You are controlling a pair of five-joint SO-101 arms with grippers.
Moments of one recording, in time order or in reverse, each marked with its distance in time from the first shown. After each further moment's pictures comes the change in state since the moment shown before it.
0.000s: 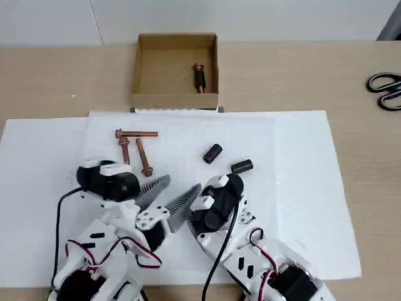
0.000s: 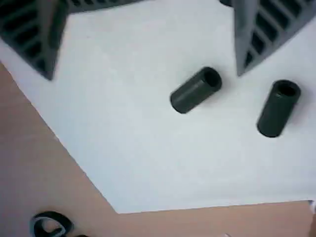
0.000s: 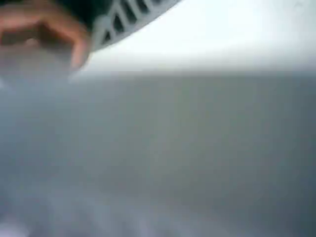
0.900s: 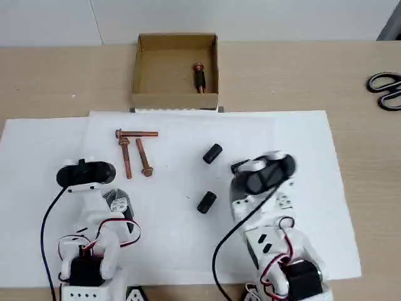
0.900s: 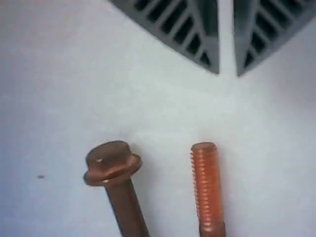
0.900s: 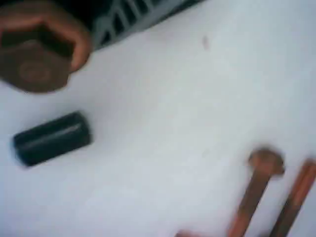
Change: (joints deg) left arm -30.9 0.0 18.8 5.4 -10.5; right arm 27.4 0.1 1.3 -1.8 -2.6
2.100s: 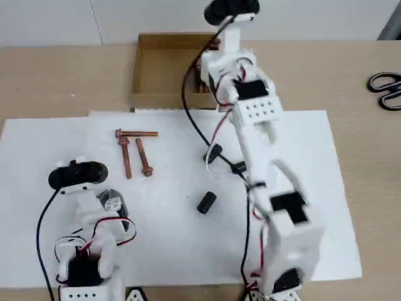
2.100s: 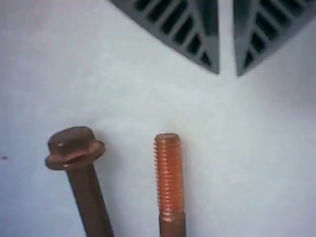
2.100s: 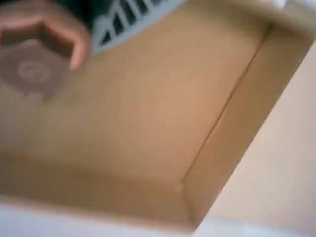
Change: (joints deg) left arm -3.6 0.0 0.4 -0.8 0.0; right arm 2.2 127.3 -102.4 -26.3 -3.4
